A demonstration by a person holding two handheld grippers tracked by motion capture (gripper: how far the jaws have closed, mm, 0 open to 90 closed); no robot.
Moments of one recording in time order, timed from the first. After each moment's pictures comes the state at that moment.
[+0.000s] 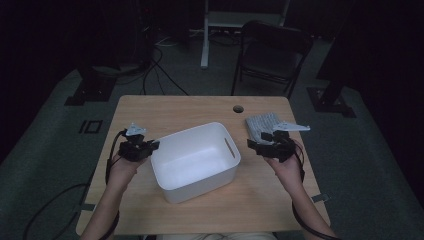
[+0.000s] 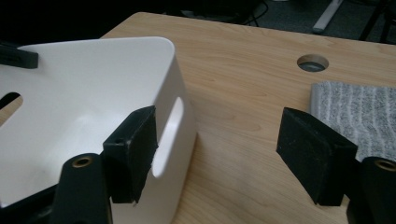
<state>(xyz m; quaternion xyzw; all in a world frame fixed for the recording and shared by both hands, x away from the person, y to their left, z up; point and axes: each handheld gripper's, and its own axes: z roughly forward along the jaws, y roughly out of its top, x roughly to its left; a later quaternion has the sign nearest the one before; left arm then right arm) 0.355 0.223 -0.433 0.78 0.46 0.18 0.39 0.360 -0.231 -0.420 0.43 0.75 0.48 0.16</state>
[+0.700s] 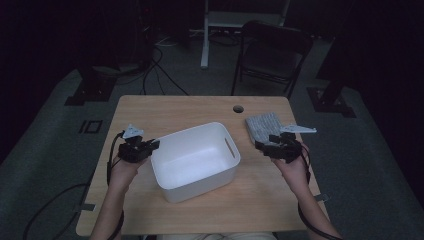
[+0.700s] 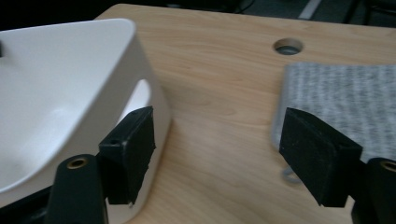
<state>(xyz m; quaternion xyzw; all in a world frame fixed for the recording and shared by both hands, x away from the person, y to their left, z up) 0.353 0.224 -0.440 0.76 0.46 0.20 0.42 0.367 -0.256 -0.435 0.45 0.74 0.47 0.16</state>
